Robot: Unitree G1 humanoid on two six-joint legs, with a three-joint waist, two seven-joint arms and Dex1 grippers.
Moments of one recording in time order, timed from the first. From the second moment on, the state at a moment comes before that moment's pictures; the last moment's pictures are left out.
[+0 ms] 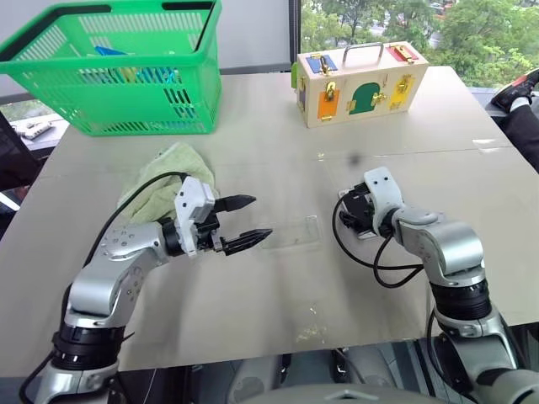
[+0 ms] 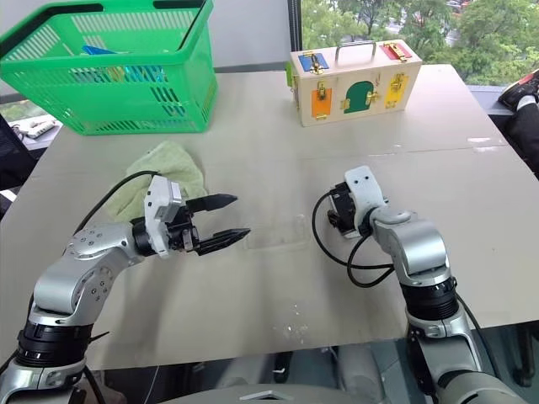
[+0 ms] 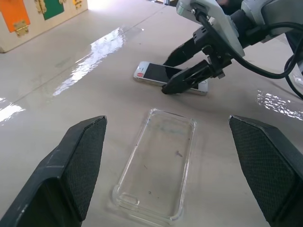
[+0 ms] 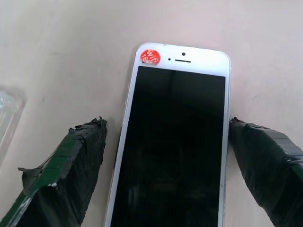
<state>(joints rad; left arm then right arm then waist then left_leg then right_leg) -0.17 0.68 0.11 -0.29 -0.57 0.45 -1.00 -0.51 -0.28 0.10 -0.33 0.15 1.36 0.26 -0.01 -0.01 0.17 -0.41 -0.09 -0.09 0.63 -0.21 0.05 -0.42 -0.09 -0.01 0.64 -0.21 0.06</state>
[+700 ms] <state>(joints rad) -0.18 0.68 0.11 -0.29 -0.55 0.45 -1.00 -0.53 -0.28 0.09 -0.35 0.18 1.45 0.24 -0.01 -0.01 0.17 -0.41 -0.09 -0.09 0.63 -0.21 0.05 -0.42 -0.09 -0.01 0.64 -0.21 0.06</state>
